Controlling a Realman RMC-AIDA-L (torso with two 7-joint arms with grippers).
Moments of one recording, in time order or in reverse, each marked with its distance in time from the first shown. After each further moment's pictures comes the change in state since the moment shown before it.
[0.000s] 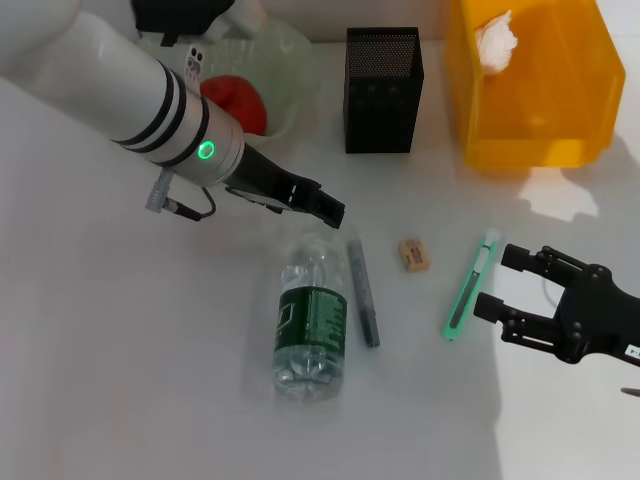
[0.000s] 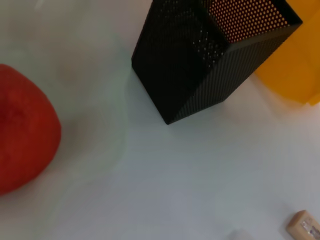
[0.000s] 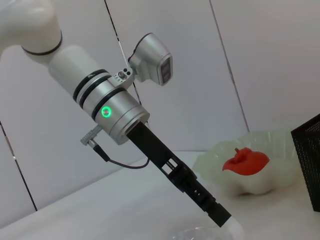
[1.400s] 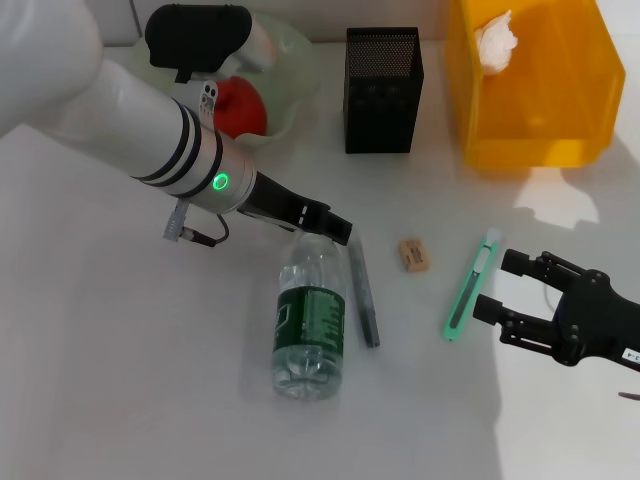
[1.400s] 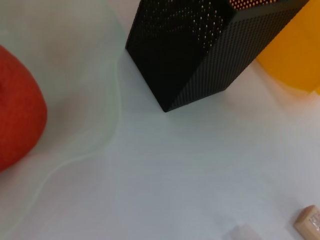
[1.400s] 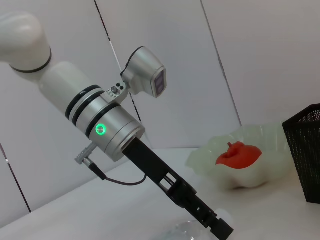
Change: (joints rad) left arm 0.035 0.000 0.121 -0.048 -0.078 -0.131 0.001; right arm -0.001 0.000 0.000 0.027 0.006 0.019 -0.002
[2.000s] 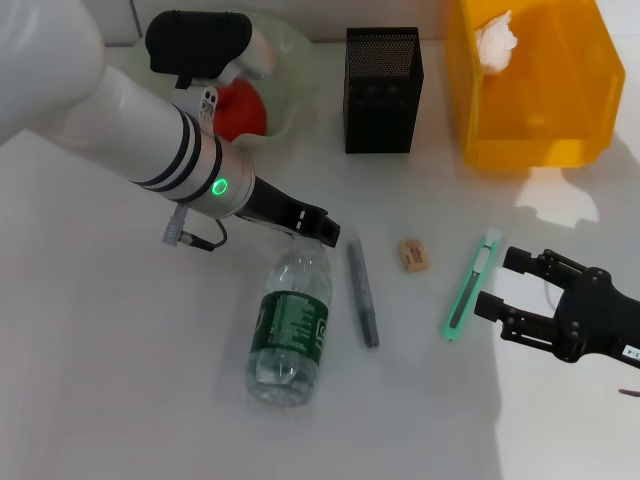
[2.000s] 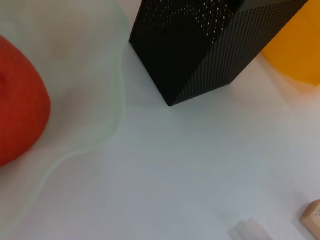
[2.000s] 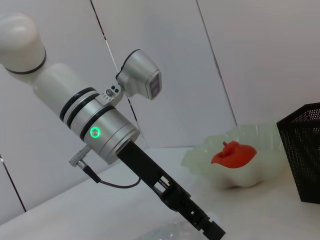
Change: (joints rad) left arm 0.001 0.000 0.013 -0.009 0.004 -0.007 0.002; right arm 0.004 -0.001 0.001 0.001 0.001 0.011 0.000
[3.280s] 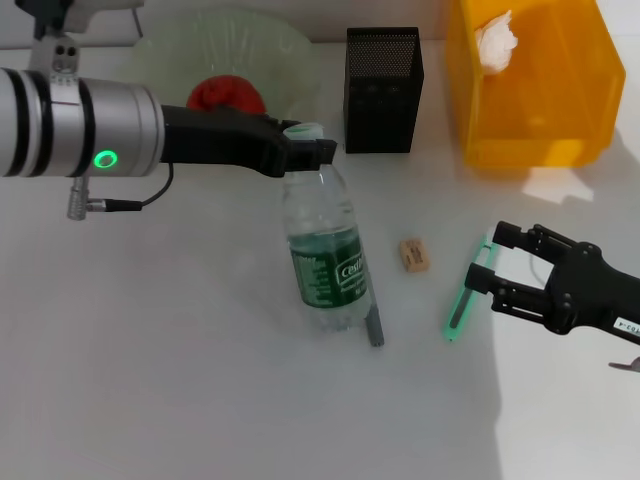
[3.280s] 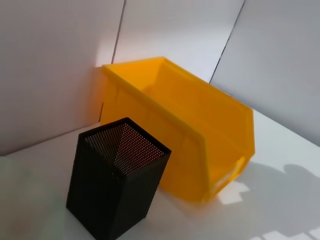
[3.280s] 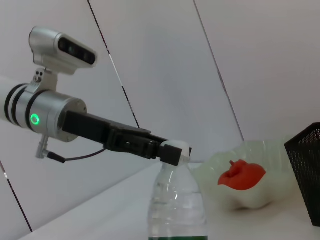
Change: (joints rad) left arm 0.366 0.011 -0.175 0.491 -0.292 0.114 0.502; right arm 0.044 0.005 0.015 0.000 0.011 -0.009 0.045
